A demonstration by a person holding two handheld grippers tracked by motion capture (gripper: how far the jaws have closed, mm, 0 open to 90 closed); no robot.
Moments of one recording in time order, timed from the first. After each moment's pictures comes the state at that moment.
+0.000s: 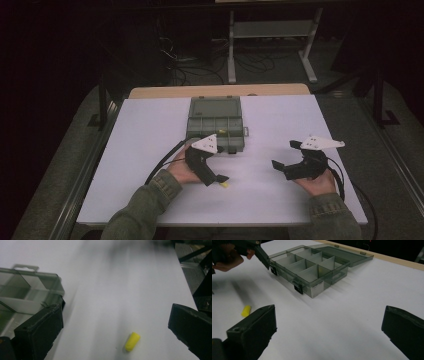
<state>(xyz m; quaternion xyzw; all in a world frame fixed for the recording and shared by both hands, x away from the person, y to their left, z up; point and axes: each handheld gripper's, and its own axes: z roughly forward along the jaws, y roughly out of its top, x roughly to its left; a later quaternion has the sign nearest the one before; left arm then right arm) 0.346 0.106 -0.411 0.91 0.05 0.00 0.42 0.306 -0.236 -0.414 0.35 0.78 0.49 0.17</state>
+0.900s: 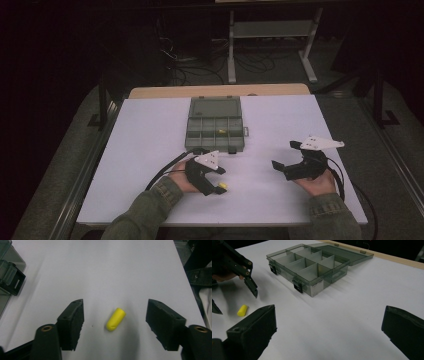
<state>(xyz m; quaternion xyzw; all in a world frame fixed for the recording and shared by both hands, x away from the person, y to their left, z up) 0.330 0.109 -0.436 0.93 0.01 -0.03 0.38 0.306 -0.236 -0.415 0.36 0.78 0.49 0.17</state>
